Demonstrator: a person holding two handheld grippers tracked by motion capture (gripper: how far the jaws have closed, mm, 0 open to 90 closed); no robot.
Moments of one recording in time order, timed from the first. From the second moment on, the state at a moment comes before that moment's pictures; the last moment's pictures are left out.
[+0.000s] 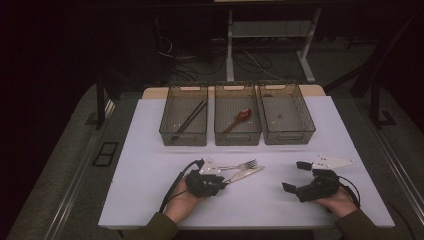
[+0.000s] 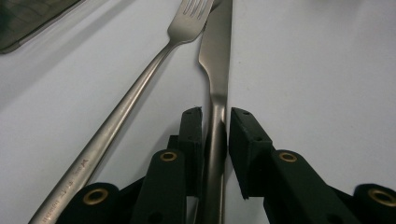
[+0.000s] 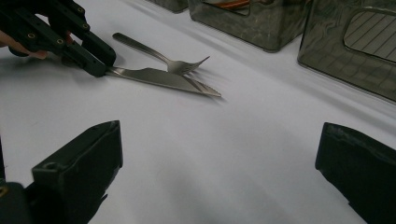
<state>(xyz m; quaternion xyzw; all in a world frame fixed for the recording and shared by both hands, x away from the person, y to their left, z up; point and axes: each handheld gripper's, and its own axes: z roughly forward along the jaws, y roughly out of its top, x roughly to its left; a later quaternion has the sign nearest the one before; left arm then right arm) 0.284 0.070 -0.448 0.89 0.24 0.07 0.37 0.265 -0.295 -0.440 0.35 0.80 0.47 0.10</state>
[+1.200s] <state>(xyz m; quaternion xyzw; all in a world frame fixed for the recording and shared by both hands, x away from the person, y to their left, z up) 0.281 0.070 -0.441 0.89 0.21 0.07 0.39 0.266 -0.296 -0.440 0.35 0.80 0.48 0.10</state>
